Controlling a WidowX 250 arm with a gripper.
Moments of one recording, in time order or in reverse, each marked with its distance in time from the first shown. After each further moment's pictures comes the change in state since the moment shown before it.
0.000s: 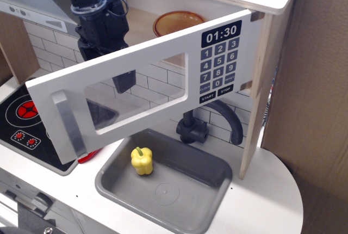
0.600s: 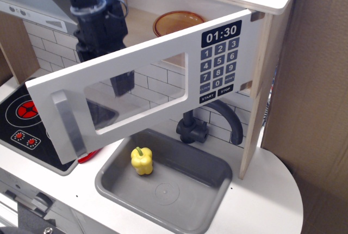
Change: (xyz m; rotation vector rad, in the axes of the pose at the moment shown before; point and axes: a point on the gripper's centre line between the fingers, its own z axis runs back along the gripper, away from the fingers) arm -0.005 -0.003 0.008 -0.028 0.057 0.040
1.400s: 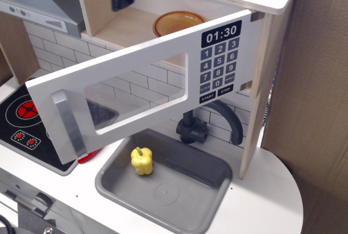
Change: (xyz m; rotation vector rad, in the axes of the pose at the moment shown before) arm 0.000 -0.056 0.123 0.145 0.108 0.213
